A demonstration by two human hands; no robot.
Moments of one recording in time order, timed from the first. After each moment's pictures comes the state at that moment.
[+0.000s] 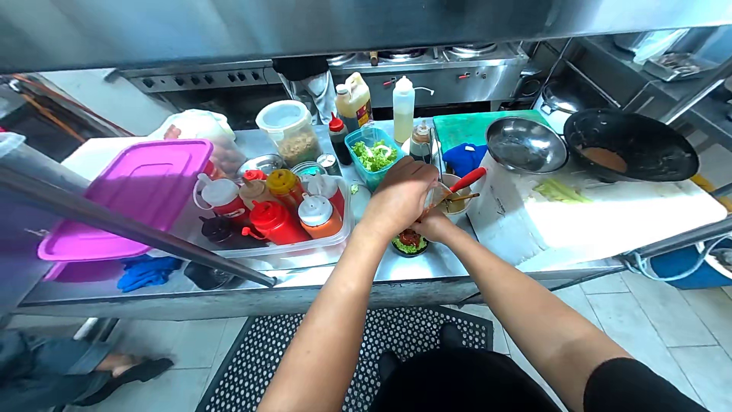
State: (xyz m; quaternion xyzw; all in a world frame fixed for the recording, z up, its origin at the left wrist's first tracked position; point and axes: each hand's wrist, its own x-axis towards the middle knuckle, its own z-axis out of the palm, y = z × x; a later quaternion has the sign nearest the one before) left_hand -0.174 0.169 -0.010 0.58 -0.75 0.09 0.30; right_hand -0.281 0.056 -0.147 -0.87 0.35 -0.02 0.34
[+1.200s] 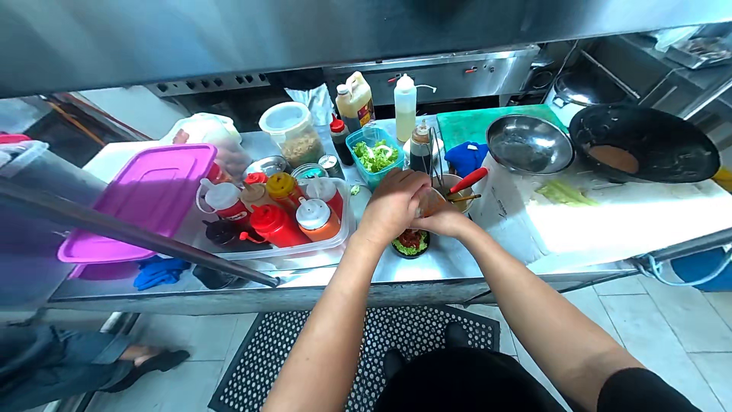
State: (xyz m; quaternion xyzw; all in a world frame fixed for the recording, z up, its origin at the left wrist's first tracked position) left_hand -0.174 0.167 -0.030 0.61 -0.71 0.06 0.35; right_hand -0.308 0.052 -0.100 -0.82 0.31 -0.08 0.47
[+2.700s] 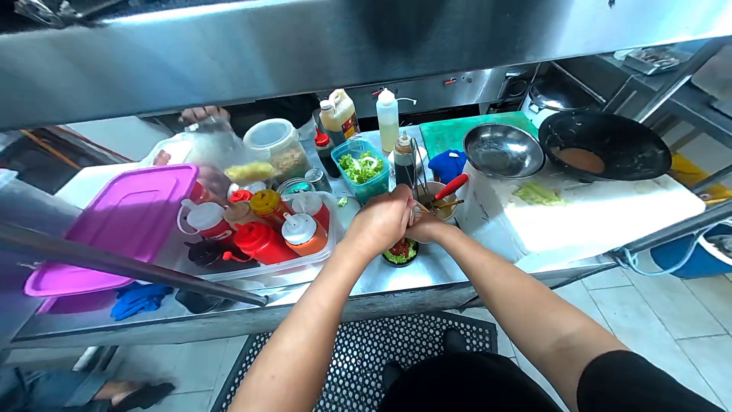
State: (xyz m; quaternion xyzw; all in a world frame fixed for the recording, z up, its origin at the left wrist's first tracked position) left_hand -0.187 0.174 -0.007 0.68 -0.71 -0.03 0.21; right_hand -0.295 0.054 -0.096 -0.83 0.37 0.03 0.41
